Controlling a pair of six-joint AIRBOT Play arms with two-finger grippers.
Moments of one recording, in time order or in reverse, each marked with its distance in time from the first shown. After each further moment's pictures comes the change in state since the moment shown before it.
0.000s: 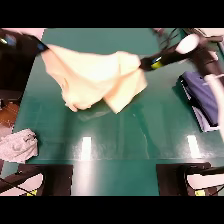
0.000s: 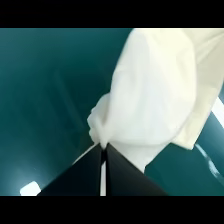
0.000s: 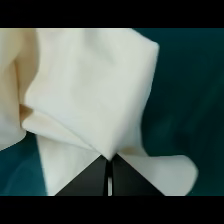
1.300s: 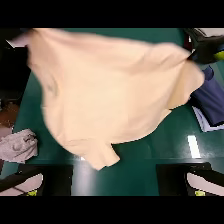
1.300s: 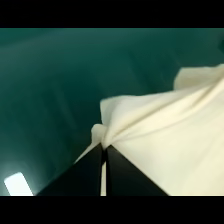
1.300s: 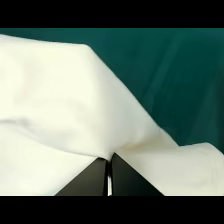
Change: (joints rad) left arm 0.000 -0.064 0.061 -0.014 -0.087 -0.083; right arm -0.150 0.254 0.027 -0.144 0.426 0.087
